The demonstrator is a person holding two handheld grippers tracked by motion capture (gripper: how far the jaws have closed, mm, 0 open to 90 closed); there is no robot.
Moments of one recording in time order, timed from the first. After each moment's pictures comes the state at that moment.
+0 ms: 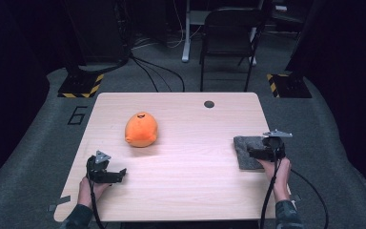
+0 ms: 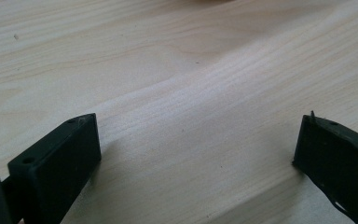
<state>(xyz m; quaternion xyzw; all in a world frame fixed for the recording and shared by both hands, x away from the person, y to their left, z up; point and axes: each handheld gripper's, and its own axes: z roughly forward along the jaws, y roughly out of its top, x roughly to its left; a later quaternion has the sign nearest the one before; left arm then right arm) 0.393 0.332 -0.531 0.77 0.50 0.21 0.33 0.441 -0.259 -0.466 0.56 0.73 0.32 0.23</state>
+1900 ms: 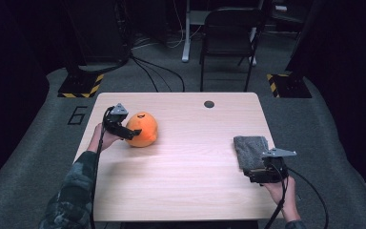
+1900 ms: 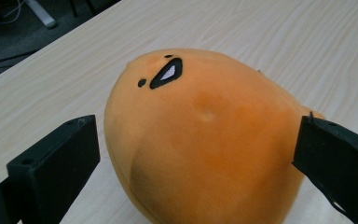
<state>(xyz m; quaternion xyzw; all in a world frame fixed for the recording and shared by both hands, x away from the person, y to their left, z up) 0.535 0.295 -0.444 0.85 0.32 0.19 0.37 0.375 -0.250 -0.462 0.49 0.78 0.36 0.17</state>
